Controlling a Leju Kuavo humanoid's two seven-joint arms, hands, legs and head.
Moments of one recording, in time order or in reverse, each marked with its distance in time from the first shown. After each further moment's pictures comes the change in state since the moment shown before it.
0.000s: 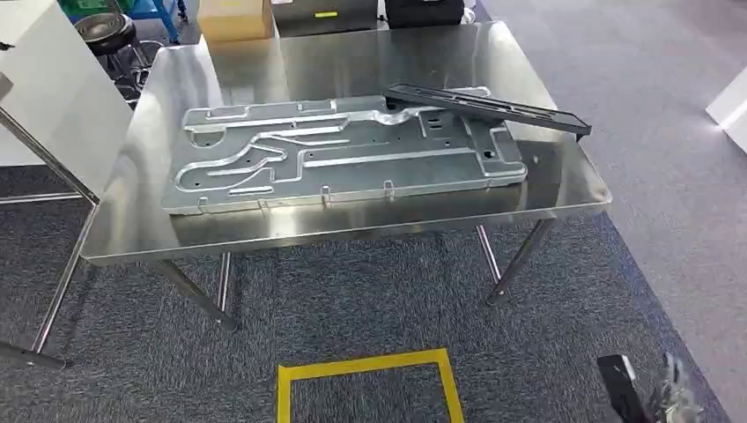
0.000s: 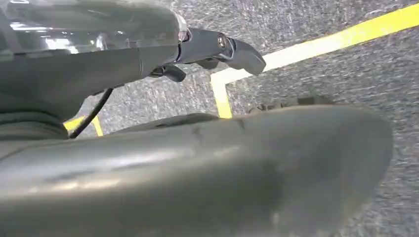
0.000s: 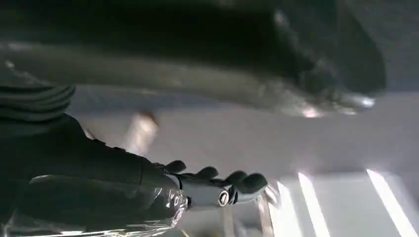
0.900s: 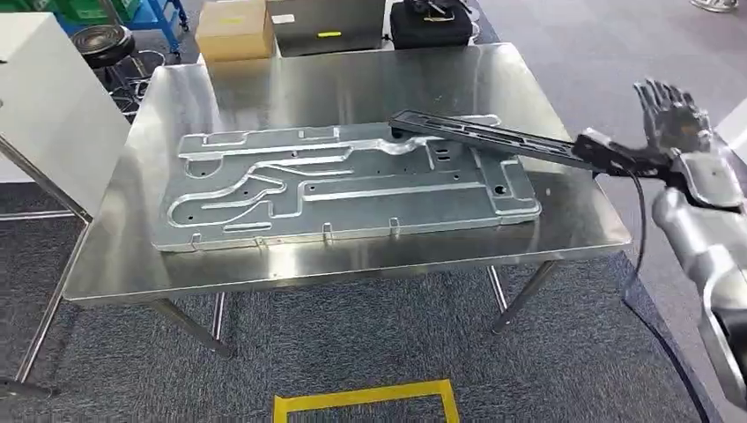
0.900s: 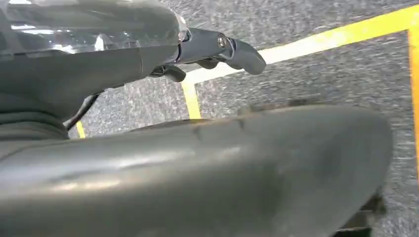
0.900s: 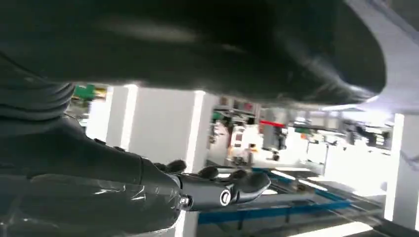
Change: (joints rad) left arm 0.010 0.013 0.008 0.000 0.045 -0.018 -0.035; right arm -0.888 -0.531 1.230 0.107 0.089 0.119 0.290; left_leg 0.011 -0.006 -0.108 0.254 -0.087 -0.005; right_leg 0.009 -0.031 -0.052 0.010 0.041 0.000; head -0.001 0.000
